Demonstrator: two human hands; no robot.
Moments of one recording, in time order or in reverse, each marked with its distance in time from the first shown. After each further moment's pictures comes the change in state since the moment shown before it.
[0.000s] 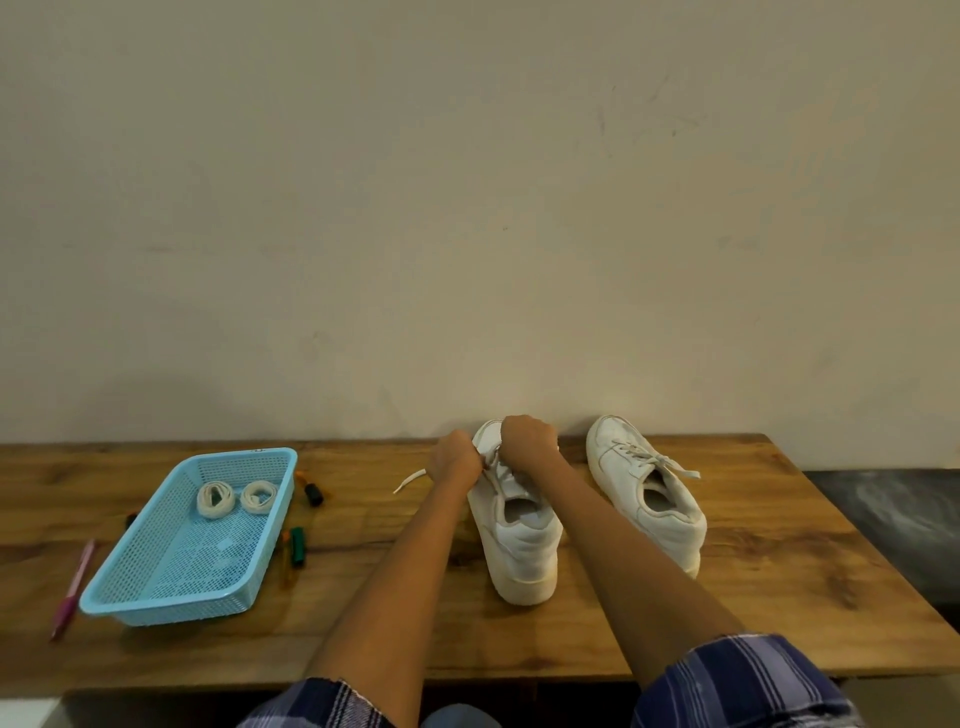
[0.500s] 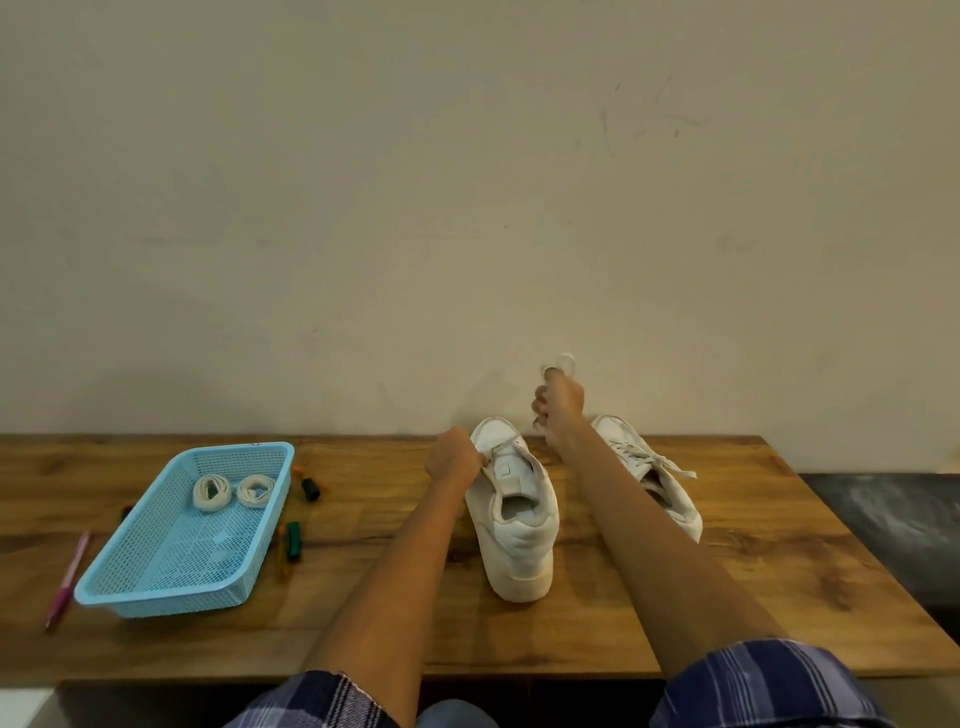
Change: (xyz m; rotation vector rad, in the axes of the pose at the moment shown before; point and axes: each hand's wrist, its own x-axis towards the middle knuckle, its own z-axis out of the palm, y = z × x) left_hand 0.002 0.001 0.003 -0.030 -0.014 -0.016; right_hand 0.005 0.024 -0.036 1.692 0.295 0.466
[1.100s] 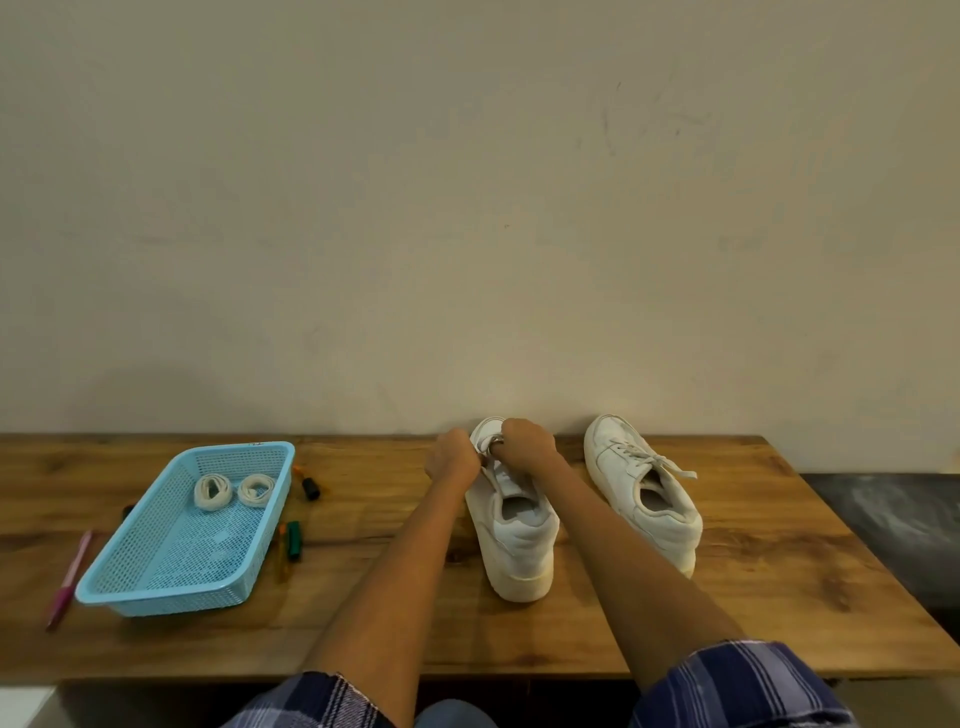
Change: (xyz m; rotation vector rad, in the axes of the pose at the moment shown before) left_hand -0.001 -0.002 0.002 0.043 0.051 -0.010; right_hand -0.018 0.038 0.009 -1.494 -0.376 -0.385
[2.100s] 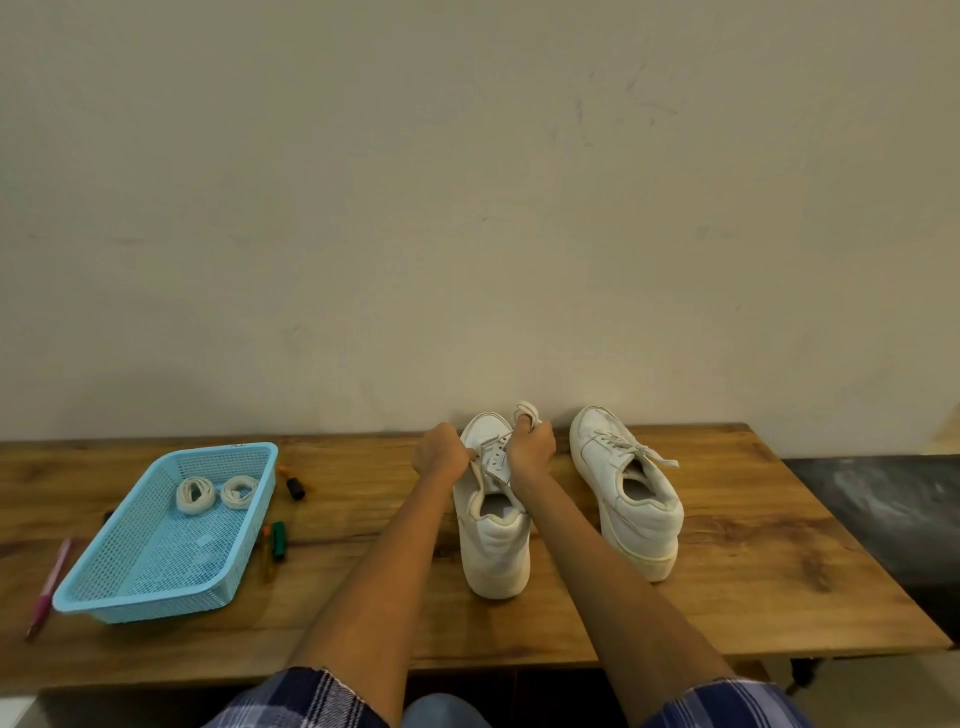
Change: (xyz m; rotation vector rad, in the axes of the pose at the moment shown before) left_hand -0.004 0.006 0.000 -0.006 -0.036 0.002; right_hand -0.005 0.011 0.024 1.193 0.509 0.522
